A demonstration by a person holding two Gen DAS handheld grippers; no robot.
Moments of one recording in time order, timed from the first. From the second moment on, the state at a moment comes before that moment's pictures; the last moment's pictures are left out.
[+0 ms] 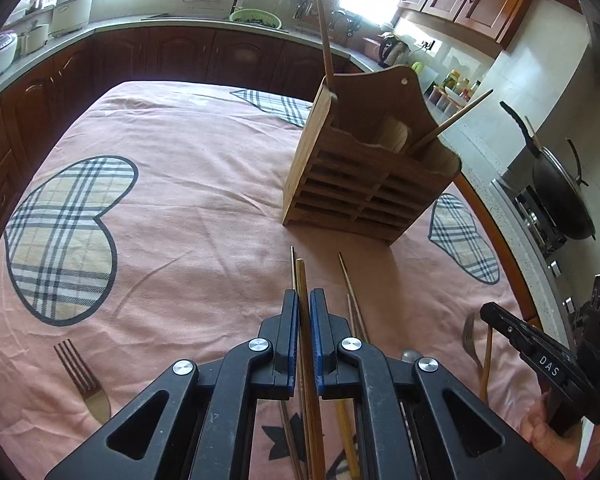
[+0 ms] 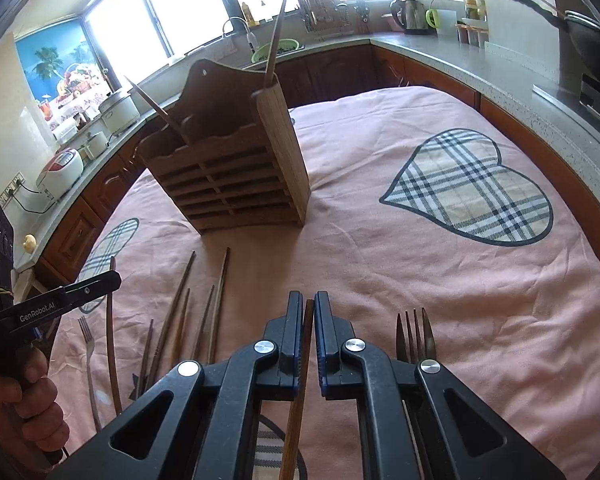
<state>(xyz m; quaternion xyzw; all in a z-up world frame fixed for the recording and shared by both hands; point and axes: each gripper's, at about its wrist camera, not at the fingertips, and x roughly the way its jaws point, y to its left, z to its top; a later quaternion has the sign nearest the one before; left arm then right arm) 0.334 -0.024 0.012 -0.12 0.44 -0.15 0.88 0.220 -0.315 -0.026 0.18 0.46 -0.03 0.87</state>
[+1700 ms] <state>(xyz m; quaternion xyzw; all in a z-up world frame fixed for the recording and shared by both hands) 0.222 0.035 0.141 -0.13 0.28 -0.19 0.93 0.186 -0.310 0.122 0.16 0.27 -0.01 0.95</state>
